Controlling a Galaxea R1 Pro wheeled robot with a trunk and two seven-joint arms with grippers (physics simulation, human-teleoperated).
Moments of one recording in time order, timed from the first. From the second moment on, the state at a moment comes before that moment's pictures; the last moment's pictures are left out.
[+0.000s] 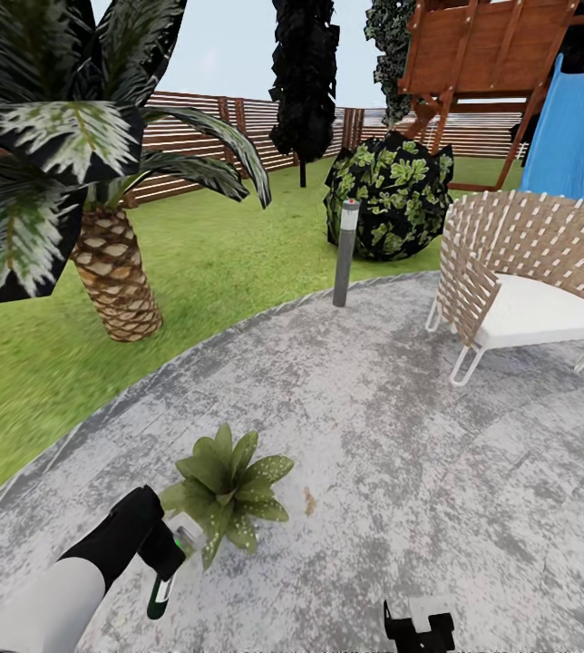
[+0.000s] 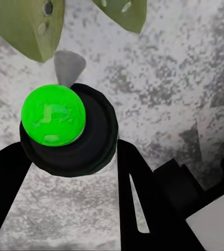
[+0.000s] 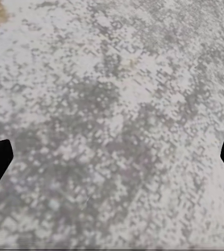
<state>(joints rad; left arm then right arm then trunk) -0.67 0.10 -0.12 -0.58 -0.79 0.75 -0.88 -0.42 0.01 0.30 -0.08 -0.04 -0.54 -0.26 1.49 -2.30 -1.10</state>
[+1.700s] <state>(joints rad) -0.67 0.10 -0.12 -0.59 -0.91 0.75 -1.01 -0.42 0.01 0.30 -0.08 -0.04 -0.54 -0.26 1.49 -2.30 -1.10</state>
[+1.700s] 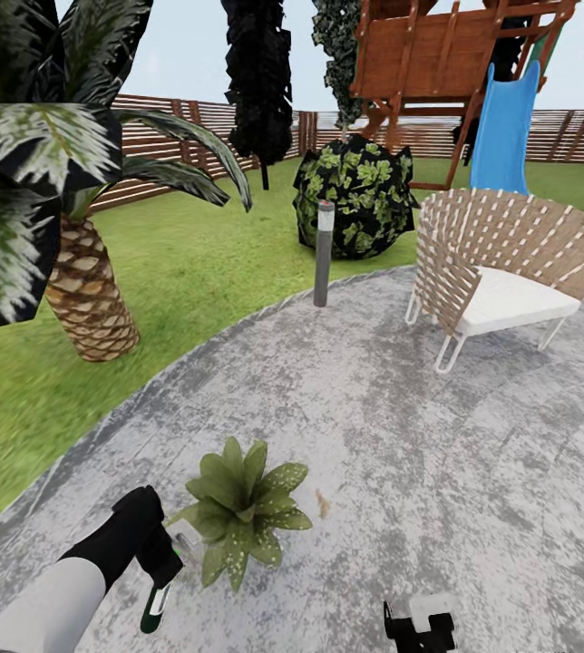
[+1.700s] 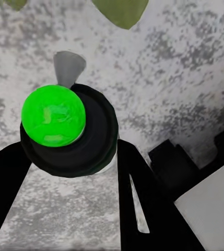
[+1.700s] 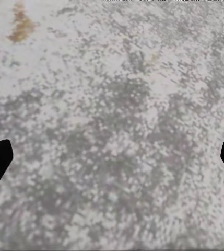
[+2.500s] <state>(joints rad) -0.66 0.10 -0.12 -0.58 -0.91 0.75 -1.01 -0.42 0.01 0.30 -0.08 -0.04 -0.54 -0.26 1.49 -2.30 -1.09</state>
